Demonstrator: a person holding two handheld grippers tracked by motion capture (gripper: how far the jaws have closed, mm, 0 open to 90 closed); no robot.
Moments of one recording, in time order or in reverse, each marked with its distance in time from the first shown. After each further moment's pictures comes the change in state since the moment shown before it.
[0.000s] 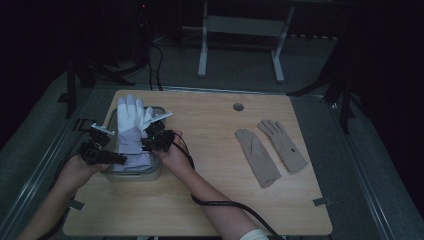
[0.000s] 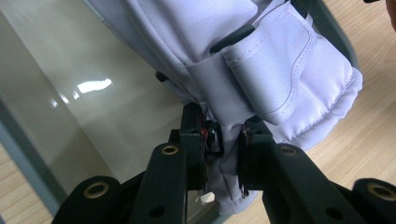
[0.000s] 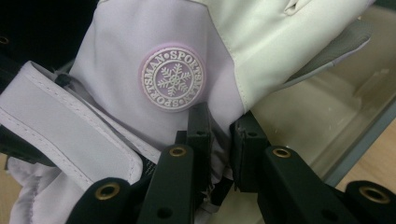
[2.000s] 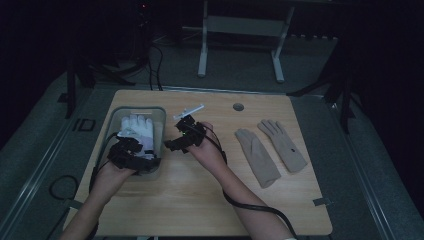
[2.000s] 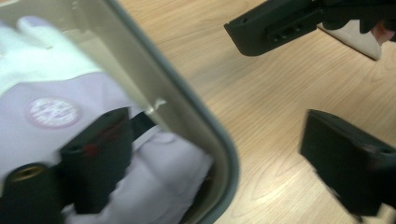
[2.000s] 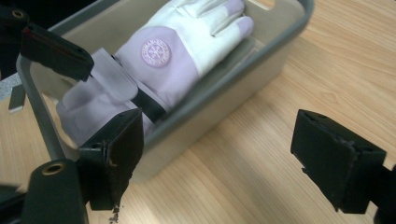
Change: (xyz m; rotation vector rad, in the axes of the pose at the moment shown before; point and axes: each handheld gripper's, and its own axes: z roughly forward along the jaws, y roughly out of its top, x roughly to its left) left arm -0.089 0.024 0.019 -0.253 0.023 0.092; right arm -0.050 -0.014 -0.081 0.053 -0.008 -0.062
